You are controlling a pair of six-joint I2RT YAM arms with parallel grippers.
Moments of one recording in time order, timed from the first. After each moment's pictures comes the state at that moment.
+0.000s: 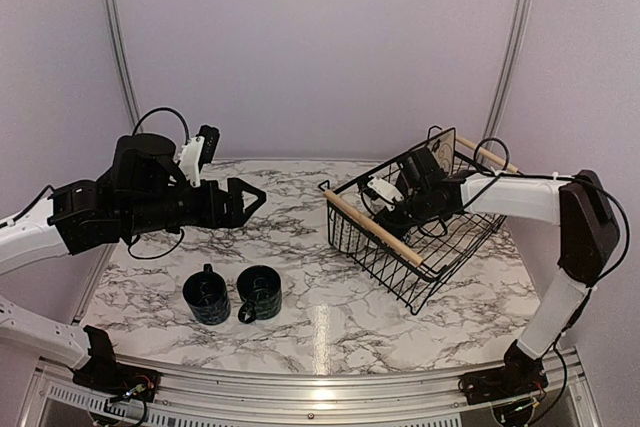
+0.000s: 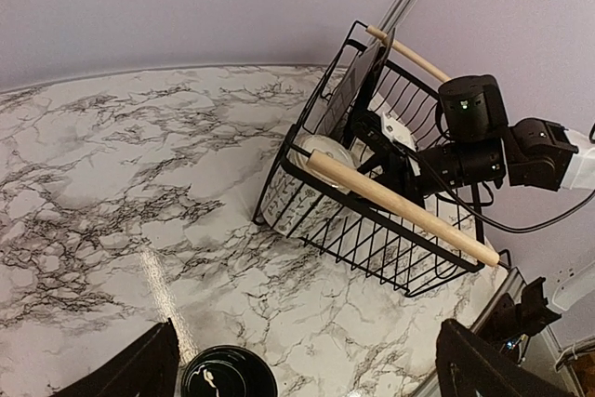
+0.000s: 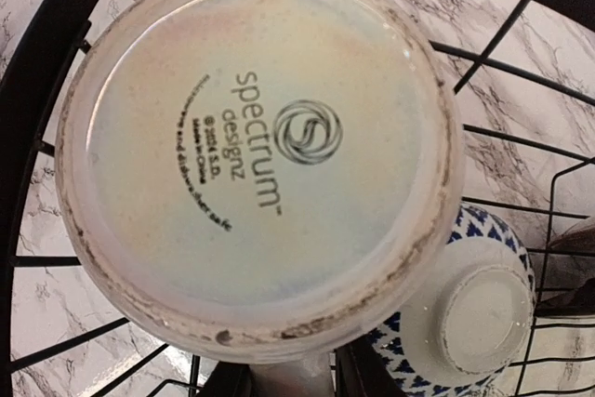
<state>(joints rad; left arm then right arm) -0.97 1.10 1.05 -0.38 -0.19 -0.55 0.55 1.70 1.17 -0.38 -0.21 -0.22</state>
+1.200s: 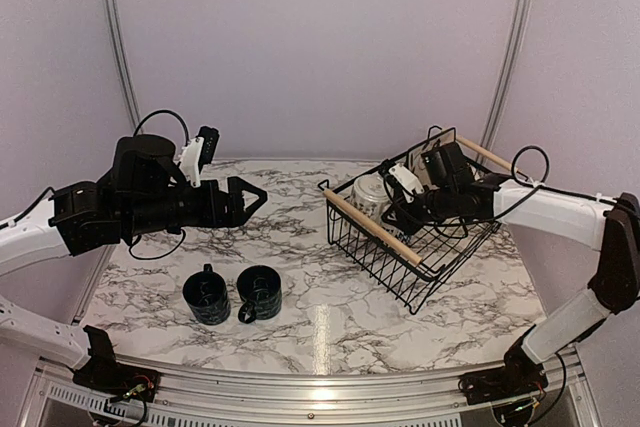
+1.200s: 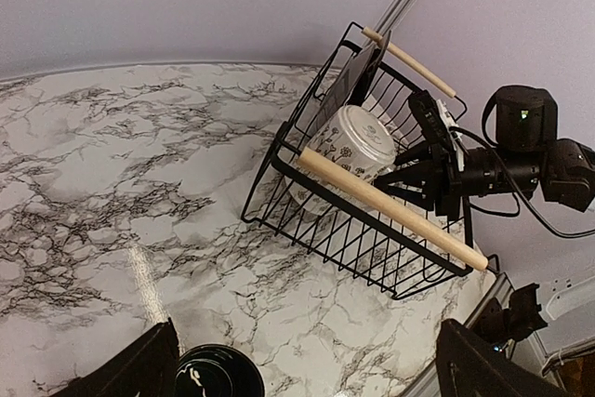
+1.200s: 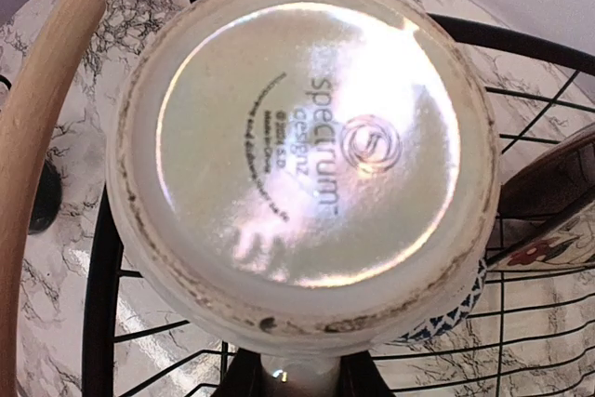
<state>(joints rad) -0.96 1.09 1.04 -0.36 -0.18 -0.58 0.55 1.48 1.05 -0.35 -0.19 -0.12</state>
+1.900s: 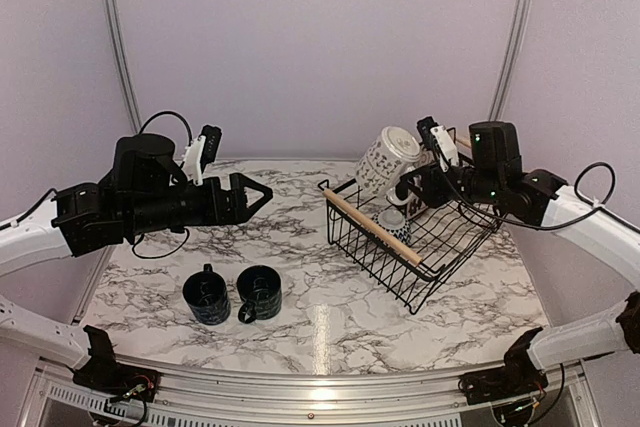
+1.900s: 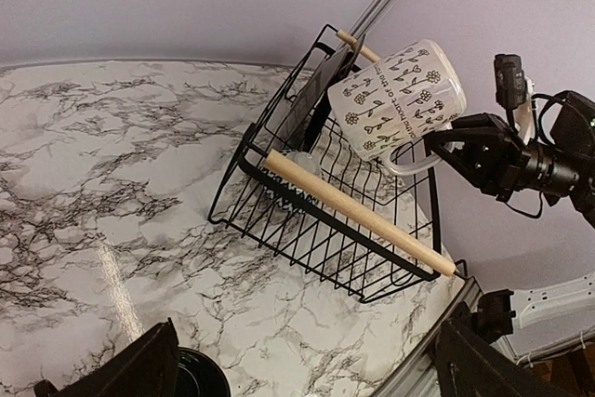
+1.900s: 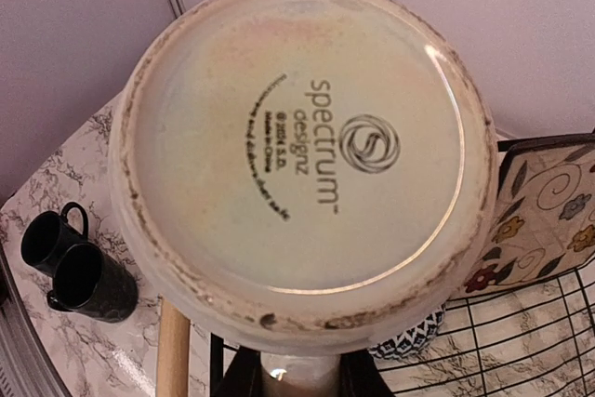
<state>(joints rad) -0.96 1.10 1.03 -0.31 -0.12 -0.63 0.55 1.19 1.04 -0.32 -0.16 0.08</state>
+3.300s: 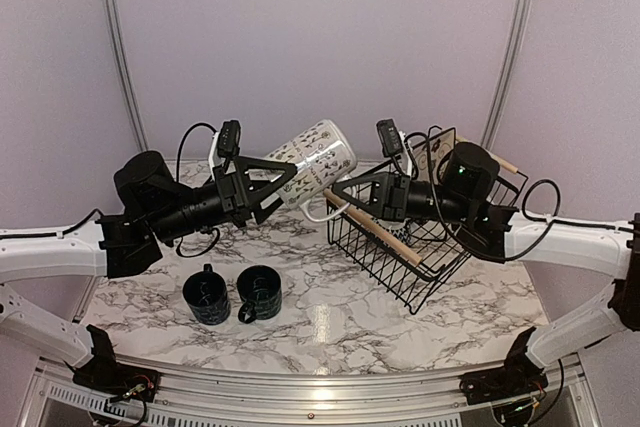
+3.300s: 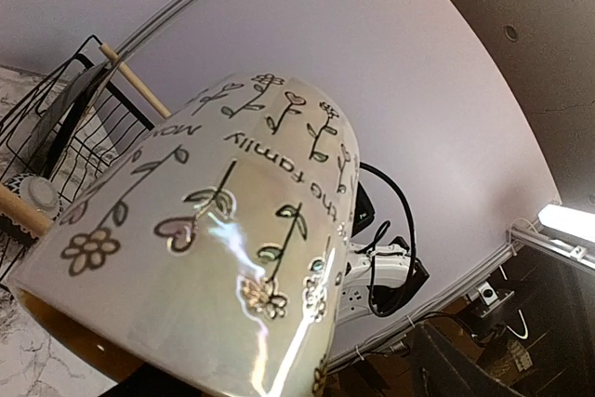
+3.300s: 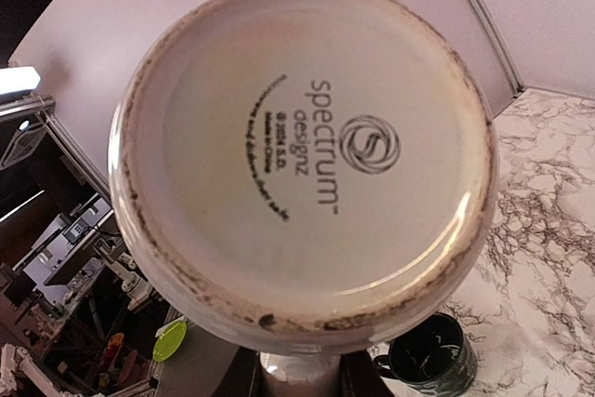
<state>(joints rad) -0.96 1.22 0.82 0.57 0.29 -1.04 0.79 1.30 0.86 0.56 -0.67 0.71</state>
